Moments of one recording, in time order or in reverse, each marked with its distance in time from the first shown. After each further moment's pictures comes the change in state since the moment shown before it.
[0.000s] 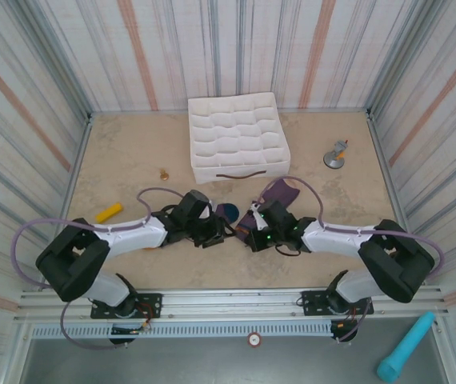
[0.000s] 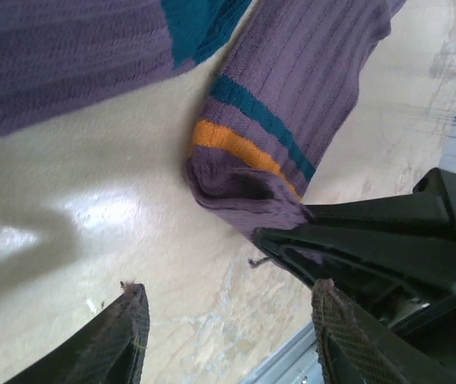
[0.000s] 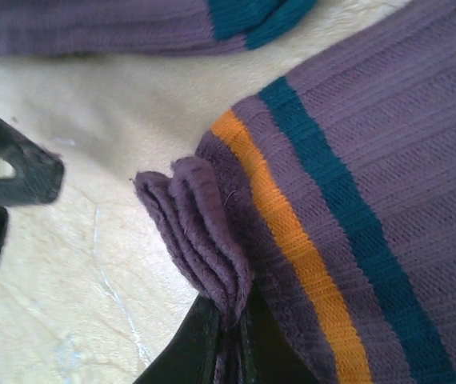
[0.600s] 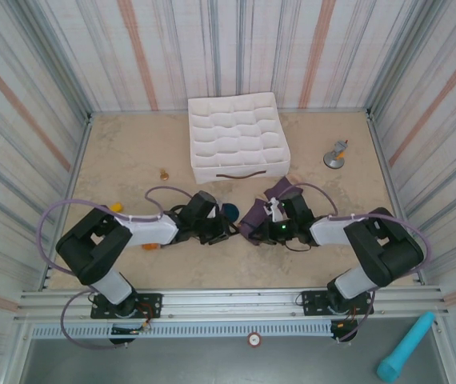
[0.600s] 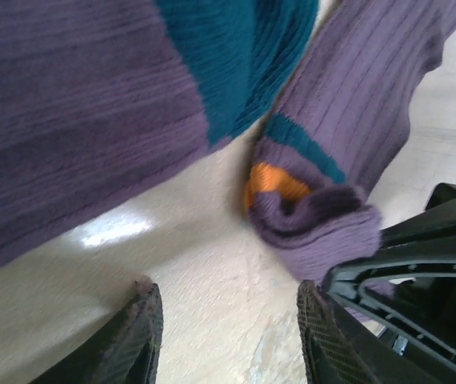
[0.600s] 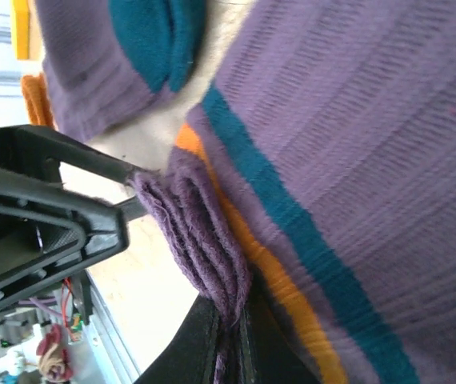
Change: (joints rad) left arm -0.018 0.150 0.037 0.111 -0.072 0.023; right arm -0.259 0.142 -0.093 0.264 -0.407 0.236
